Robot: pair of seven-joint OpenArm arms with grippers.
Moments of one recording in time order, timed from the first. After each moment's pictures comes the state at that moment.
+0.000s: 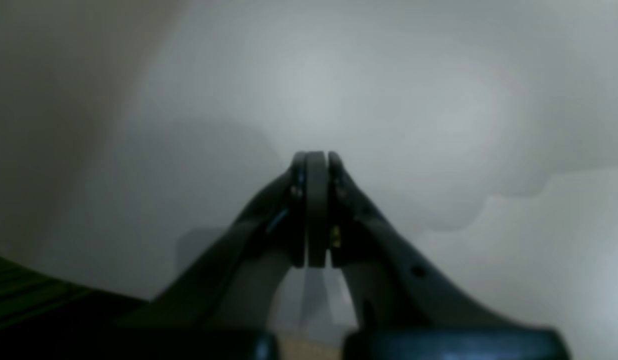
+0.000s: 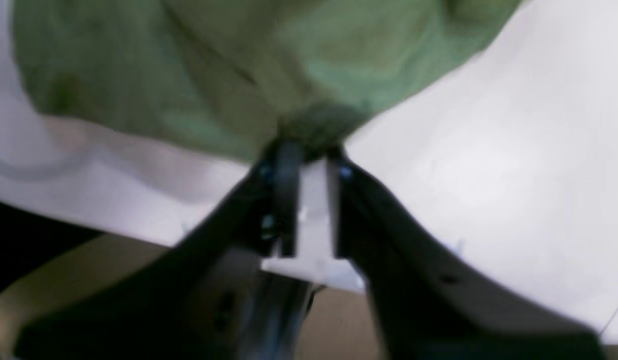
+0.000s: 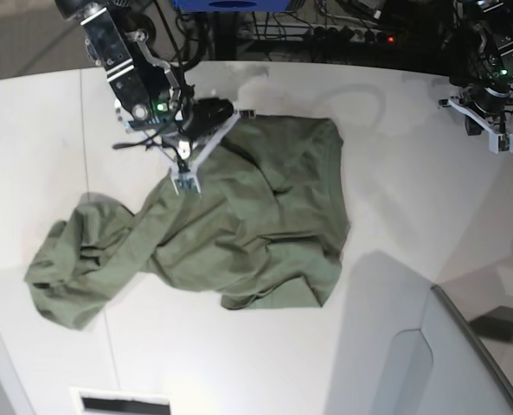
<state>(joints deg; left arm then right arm) 17.2 -16.1 -37.6 71.6 -1.0 -25.9 18.8 -11.4 2.9 -25.0 96.0 10.5 -15.5 -60.5</state>
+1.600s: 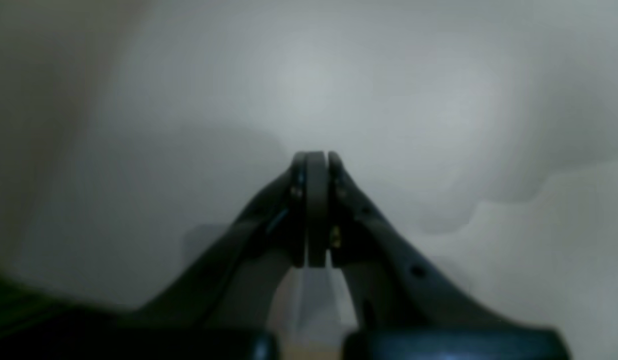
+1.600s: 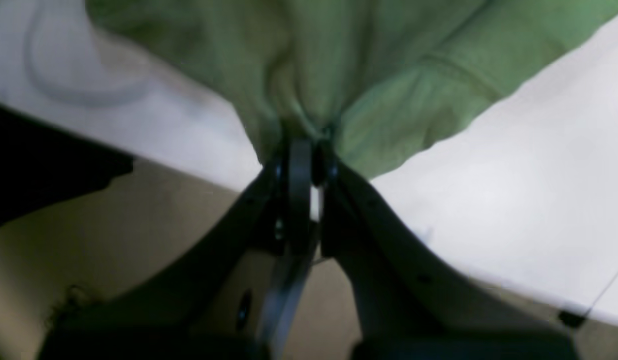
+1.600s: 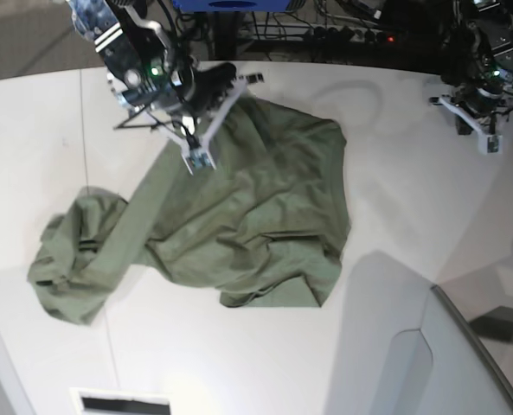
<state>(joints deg) 17.8 -16.4 -32.1 71.9 -1.0 -25.7 18.8 -15.9 8.1 -31.2 108.5 10.4 -15.6 -66.6</state>
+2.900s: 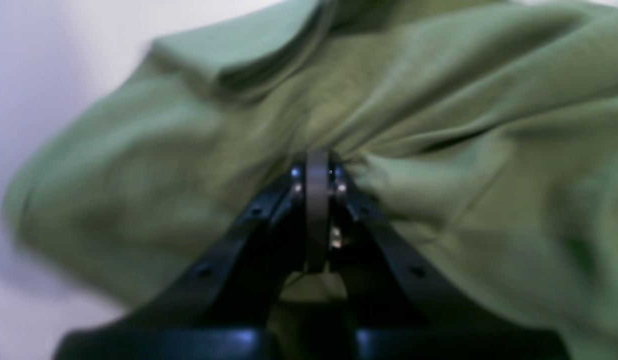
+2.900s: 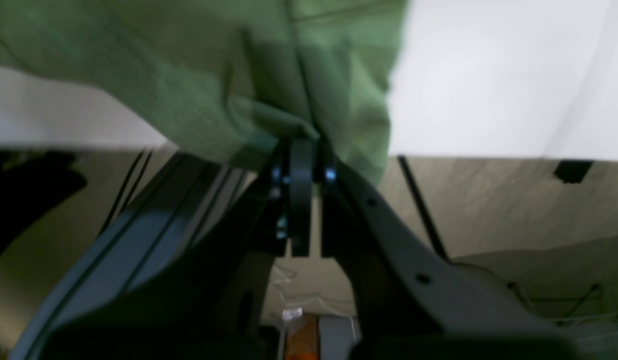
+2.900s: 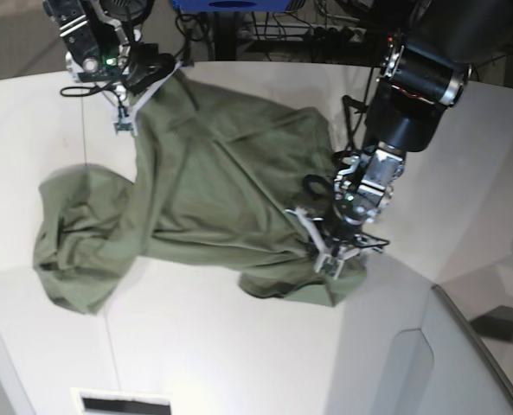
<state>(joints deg) -21.8 -10.2 21.8 29.5 -1.4 -3.2 -7.7 -22.5 12.4 -19.2 101.0 10.5 -20.4 -65.8</state>
